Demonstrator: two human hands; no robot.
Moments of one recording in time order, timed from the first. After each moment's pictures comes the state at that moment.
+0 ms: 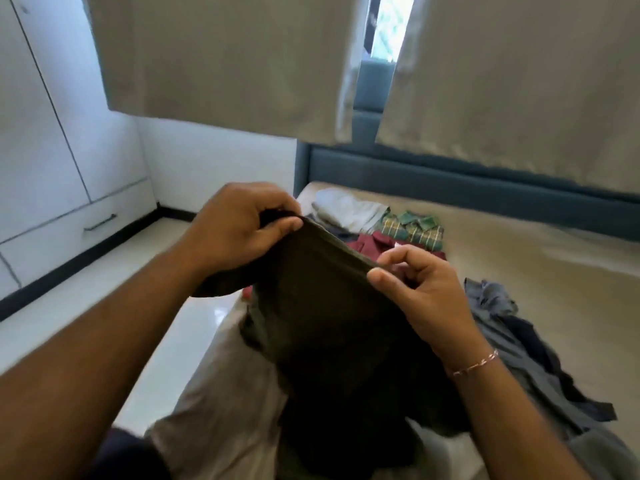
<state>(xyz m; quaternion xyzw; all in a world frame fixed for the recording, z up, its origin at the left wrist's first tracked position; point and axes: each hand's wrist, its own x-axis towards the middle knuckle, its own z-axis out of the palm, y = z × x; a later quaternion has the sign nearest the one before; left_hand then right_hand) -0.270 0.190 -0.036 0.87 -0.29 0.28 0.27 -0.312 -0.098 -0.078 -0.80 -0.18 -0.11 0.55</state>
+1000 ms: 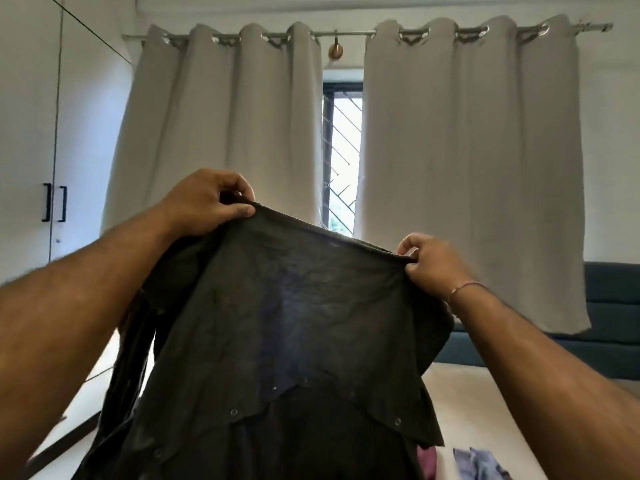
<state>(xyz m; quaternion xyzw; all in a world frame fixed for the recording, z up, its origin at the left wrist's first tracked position) -0.272 0.220 0.267 0.85 -0.25 0.41 0.23 -0.236 -0.171 0.195 -0.90 -0.07 -0.36 0.24</state>
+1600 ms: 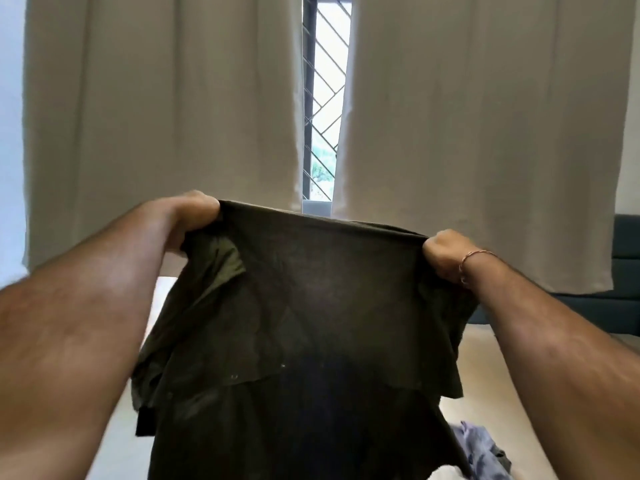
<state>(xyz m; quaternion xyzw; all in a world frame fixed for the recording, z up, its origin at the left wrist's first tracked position) -0.071 0.151 0.204 0.88 0.07 0.11 0.46 -0.097 -0.233 0.168 -0.93 0.16 -0.17 0.29</state>
